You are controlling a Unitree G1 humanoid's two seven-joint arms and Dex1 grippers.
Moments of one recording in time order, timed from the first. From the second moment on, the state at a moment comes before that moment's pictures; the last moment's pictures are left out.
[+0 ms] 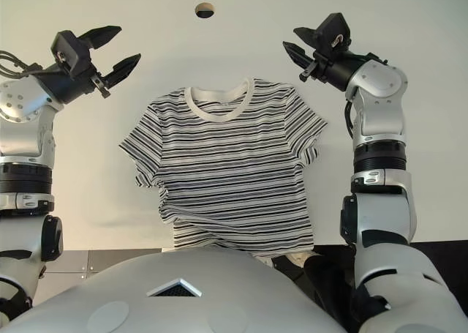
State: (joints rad) left arm -0.36 0.54 -0.01 0.35 -0.15 -0.24 -0.89; right arm -0.53 -0.49 0.01 0.59 0.09 -0.14 0.82
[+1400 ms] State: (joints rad) left arm -0.42 0.53 -0.03 0.41 -0.15 -0.24 -0.89; right arm -0.48 -0.49 -0.02 0.52 0.12 -0.11 0.82
